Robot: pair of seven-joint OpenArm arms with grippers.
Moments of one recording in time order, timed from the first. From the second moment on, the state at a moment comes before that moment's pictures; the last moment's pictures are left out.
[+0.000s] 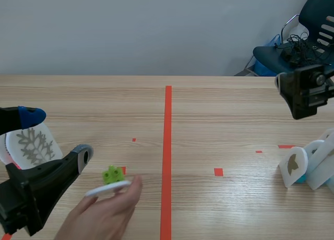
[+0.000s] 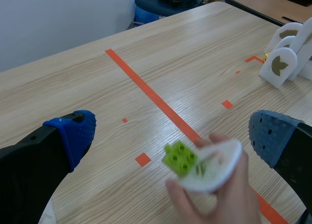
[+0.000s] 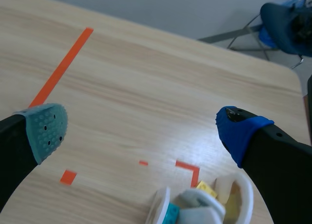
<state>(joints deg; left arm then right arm) 46.7 -32.6 -8.0 119.5 -22.1 -26.6 -7.2 -20.1 22.6 18.1 116.0 23.2 22.3 -29.5</state>
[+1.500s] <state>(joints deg) 29.3 -27.2 8.2 107.3 -12.9 -30.4 0.6 -38.3 31.6 14.2 134.5 23.3 22.3 -25.1</state>
